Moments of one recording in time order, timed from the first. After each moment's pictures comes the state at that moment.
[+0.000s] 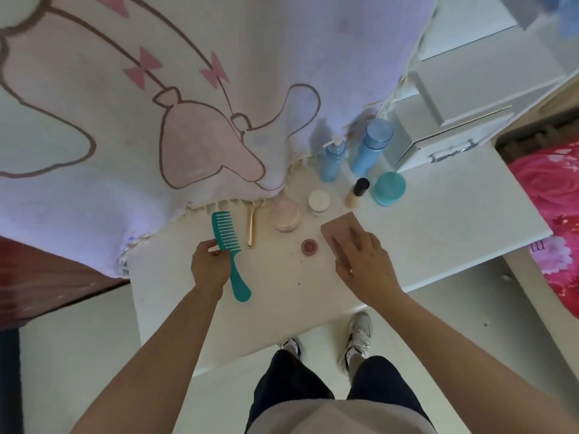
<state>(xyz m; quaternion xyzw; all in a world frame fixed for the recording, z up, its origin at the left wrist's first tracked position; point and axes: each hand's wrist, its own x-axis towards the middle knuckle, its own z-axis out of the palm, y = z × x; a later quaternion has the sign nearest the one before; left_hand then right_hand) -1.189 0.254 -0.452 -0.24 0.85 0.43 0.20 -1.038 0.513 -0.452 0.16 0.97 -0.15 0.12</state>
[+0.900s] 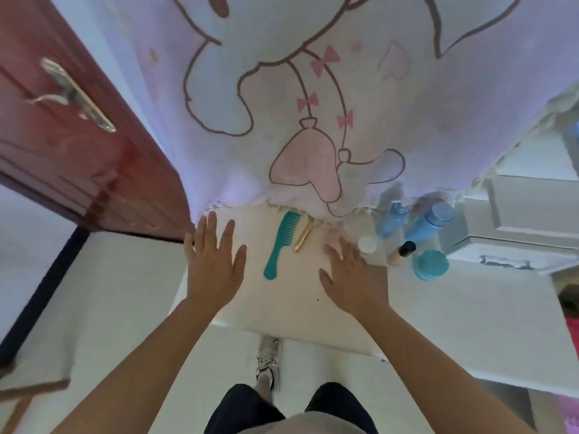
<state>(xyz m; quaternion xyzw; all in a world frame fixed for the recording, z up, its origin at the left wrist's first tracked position) -1.079 0.196 -0.333 0.00 1.00 0.06 -0.08 -1.089 0.461 -0.386 -0.07 0.98 -0.11 0.12</state>
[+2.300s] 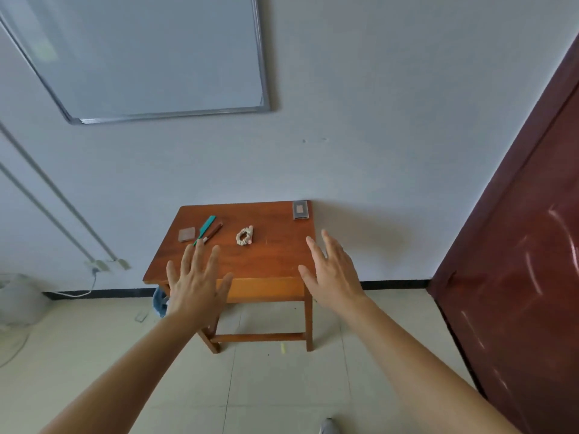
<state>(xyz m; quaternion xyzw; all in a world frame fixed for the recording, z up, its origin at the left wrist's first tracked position) -0.547 -0.501 -0.230 -0.68 0.74 -0.01 -0.04 -0.816 -0.505 -0.270 -0.71 0.67 -0.18 0.06</state>
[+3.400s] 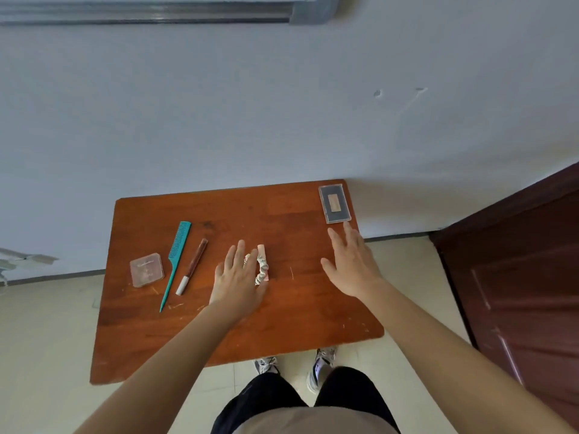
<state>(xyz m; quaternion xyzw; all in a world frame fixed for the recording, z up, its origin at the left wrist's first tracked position) -0.527 -0.883 -0.420 -0.57 0.79 0.20 0.10 -0.777 -0.854 -0.413 -0.62 0.77 0.05 0.17</state>
